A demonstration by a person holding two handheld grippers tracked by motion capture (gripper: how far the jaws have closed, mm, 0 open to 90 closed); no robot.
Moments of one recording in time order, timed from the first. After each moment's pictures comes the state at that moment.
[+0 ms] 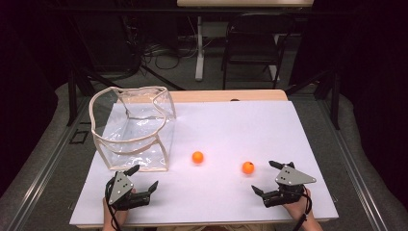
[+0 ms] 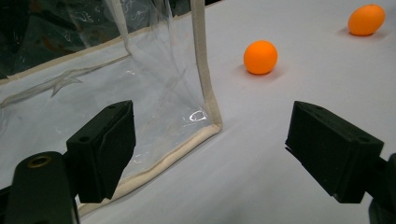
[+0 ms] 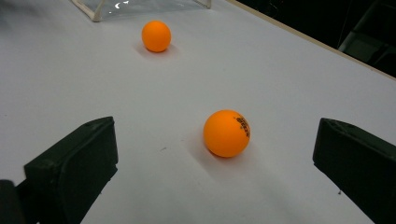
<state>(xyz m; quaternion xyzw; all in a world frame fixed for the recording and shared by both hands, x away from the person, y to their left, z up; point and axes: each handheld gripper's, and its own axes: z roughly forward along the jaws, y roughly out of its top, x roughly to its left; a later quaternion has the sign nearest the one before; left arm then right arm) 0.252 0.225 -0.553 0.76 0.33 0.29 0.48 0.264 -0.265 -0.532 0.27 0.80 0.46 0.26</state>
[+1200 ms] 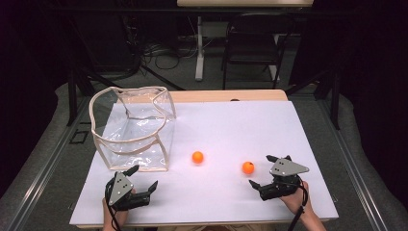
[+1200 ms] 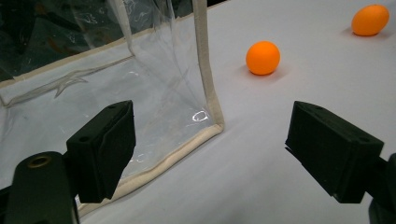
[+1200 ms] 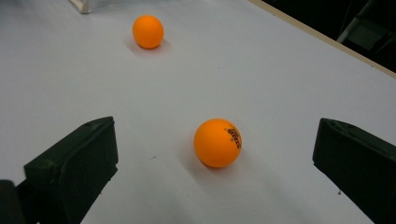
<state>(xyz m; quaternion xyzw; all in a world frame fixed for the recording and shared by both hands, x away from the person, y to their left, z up) 0.251 0.225 -0.553 0.76 0.33 0.29 0.48 0.280 -0.253 -0.517 0.27 0.82 0.43 0.25</state>
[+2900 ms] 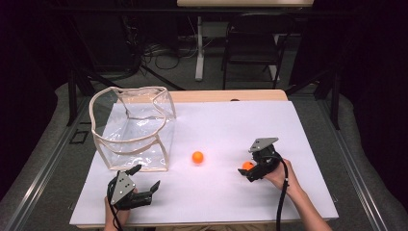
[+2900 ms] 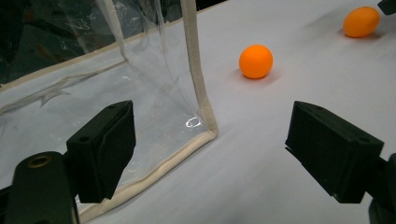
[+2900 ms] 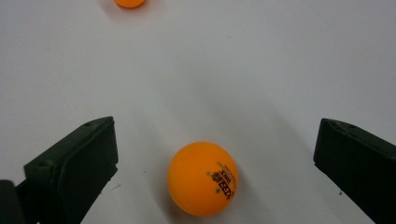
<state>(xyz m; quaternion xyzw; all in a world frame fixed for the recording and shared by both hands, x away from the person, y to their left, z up) 0.253 0.220 -0.552 0.76 0.32 0.29 0.48 0.356 -0.222 -0.526 0.29 0.89 0.33 0.15</state>
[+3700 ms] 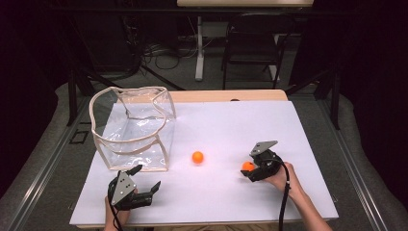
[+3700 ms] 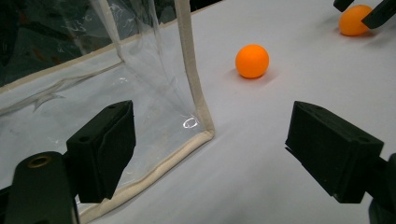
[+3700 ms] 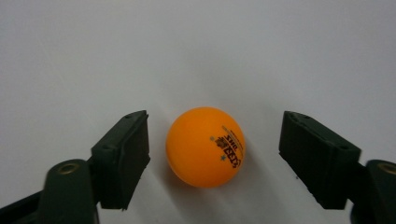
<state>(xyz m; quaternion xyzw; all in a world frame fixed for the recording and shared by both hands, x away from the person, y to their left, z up) 0.253 0.219 -0.551 0.77 0.31 0.29 0.48 0.351 -0.227 -0.537 0.30 0.89 0.31 0.14</state>
